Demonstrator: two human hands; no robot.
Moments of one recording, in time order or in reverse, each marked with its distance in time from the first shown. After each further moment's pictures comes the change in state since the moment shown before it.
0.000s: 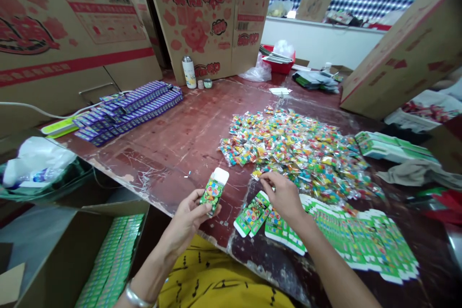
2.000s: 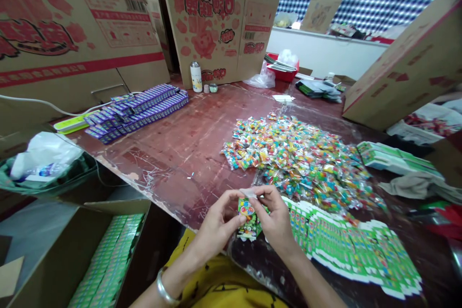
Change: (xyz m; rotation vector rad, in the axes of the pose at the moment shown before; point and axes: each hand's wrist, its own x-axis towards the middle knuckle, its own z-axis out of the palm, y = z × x) left_hand 0.001 -0.022 0.049 0.426 -0.242 0.307; right_hand -0.030 -0.055 0.012 0.880 0.150 0.057
